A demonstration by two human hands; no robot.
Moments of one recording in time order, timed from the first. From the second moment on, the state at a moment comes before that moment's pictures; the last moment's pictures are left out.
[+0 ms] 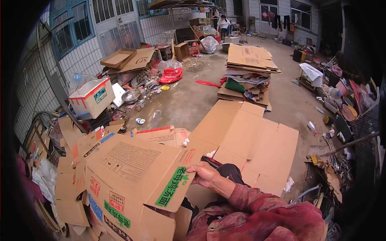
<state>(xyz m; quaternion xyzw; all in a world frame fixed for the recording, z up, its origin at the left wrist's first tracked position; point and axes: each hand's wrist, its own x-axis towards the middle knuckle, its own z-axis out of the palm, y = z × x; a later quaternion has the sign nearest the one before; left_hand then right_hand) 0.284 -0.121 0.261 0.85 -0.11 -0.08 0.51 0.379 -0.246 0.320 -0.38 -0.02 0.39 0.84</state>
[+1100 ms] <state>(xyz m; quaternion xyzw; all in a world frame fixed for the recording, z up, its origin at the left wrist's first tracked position) 0.157 -0.126 0.219 0.90 0.16 -0.19 0.36 0.379 -0.253 0.225 -0.23 0.12 0.52 0.81</state>
